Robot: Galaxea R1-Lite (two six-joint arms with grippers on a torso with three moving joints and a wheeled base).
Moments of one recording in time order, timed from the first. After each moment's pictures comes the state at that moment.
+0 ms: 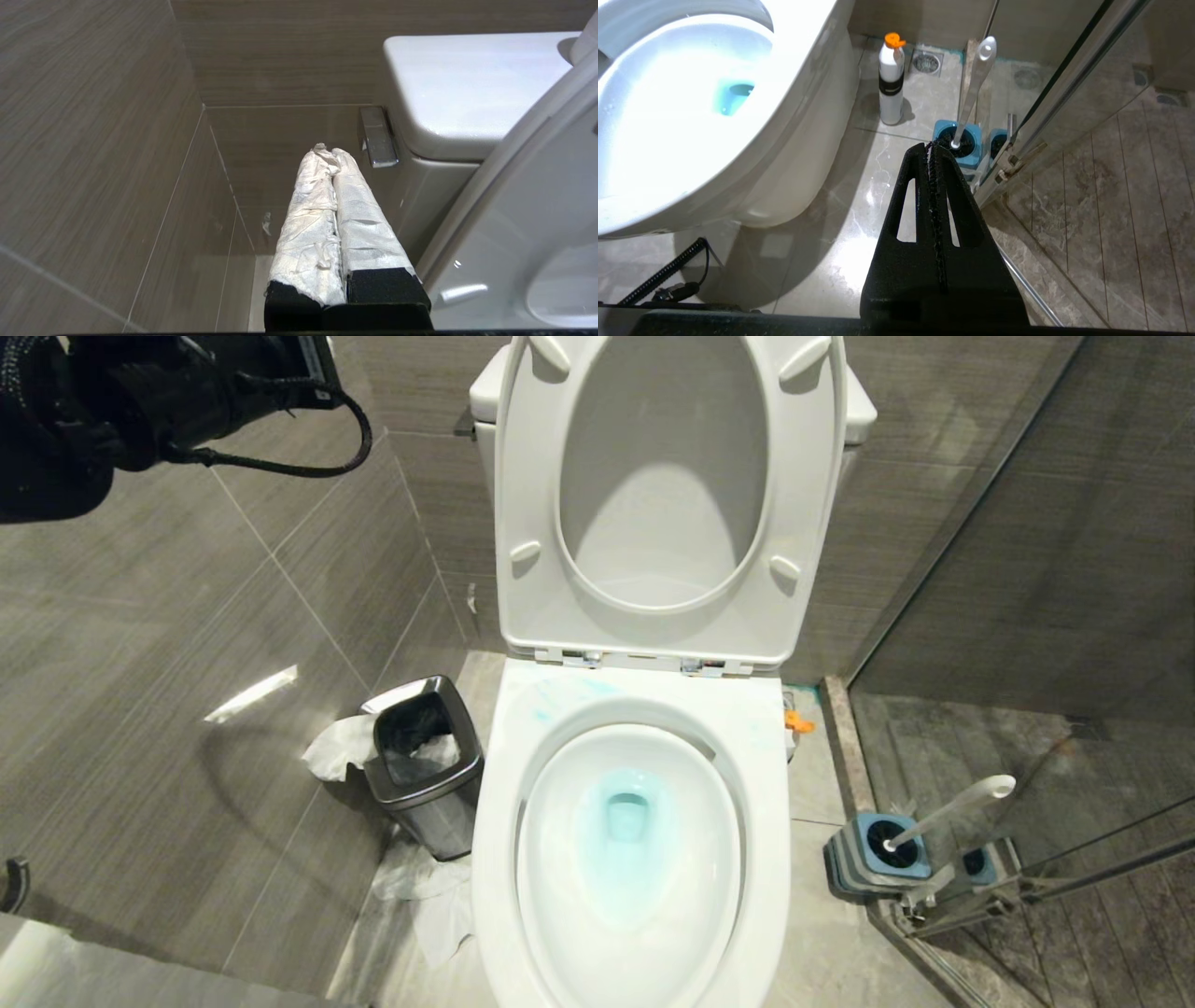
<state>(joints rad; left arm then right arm) -0.19 1.86 -1.96 -0.21 0.02 0.09 0.01 0.00 0.00 0.01 -0.01 0.00</state>
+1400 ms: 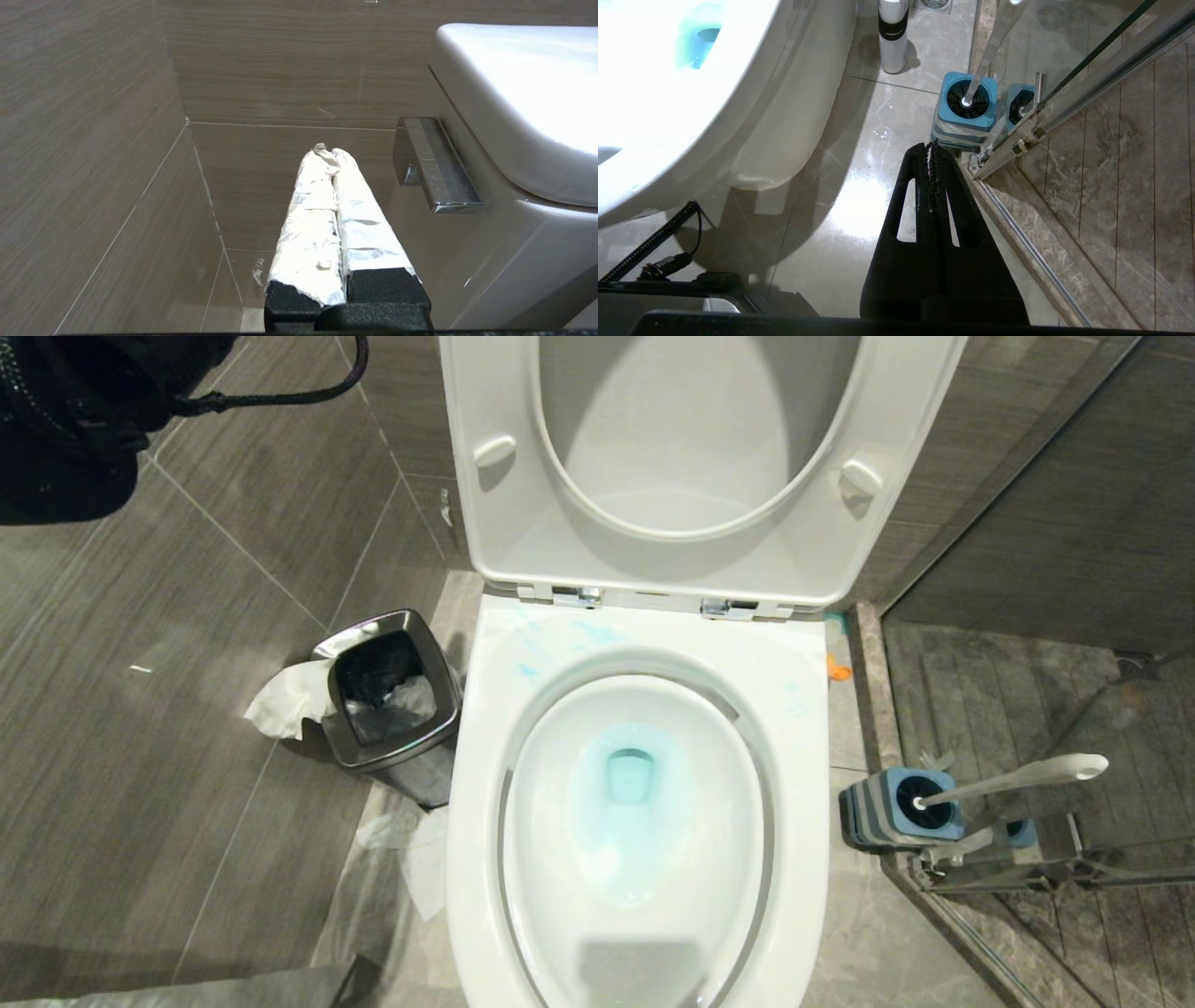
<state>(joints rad) -0.26 1.86 -1.95 -0.55 0.08 0.12 0.01 0.00 0.00 0.01 -0.01 0.00</state>
